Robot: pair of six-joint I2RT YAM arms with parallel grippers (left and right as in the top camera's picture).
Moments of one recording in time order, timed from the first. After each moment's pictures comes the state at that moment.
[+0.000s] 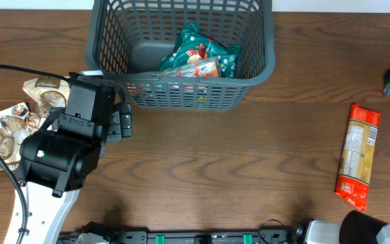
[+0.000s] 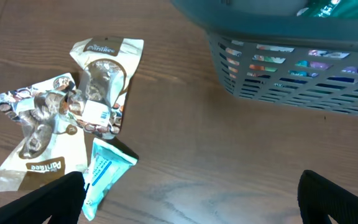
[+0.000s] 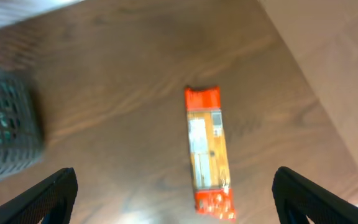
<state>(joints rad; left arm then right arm) -0.33 1.13 1.37 -1.22 -0.37 -0.30 -0.39 1.53 2.30 -1.69 0.06 0.03</state>
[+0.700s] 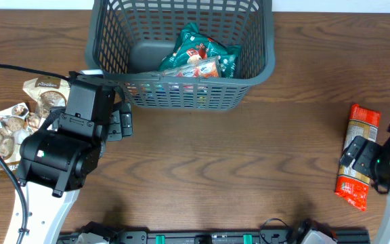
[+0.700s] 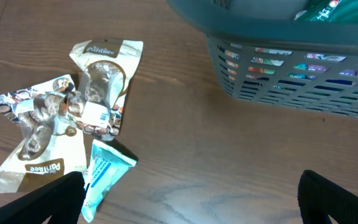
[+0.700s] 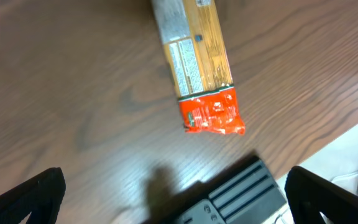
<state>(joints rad) -0.33 1.13 1.37 -1.22 -0.37 -0.30 -0.52 1.06 1.21 -1.37 0.11 0.07</state>
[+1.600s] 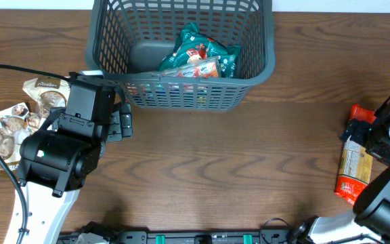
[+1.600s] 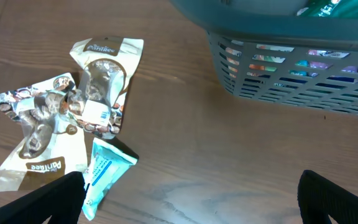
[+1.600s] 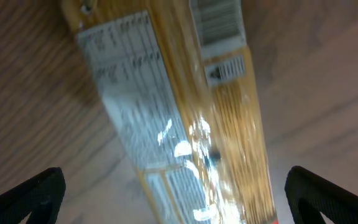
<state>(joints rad) -0.33 1.13 1.37 -1.23 -0.37 -0.30 -0.61 1.73 1.13 -0.84 0.11 0.03</state>
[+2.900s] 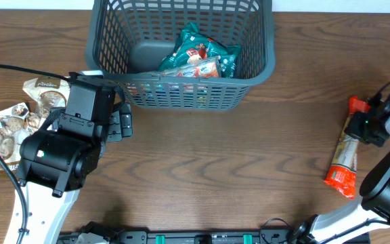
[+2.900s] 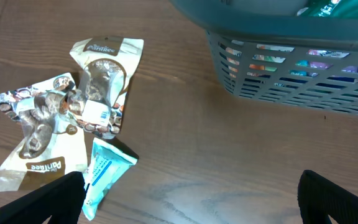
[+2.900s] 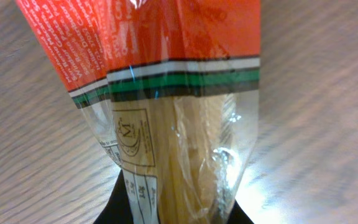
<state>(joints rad) -0.33 1.13 1.37 -1.23 -0.37 -0.30 -0.59 1.87 1.16 -0.65 -0.05 -0.07</state>
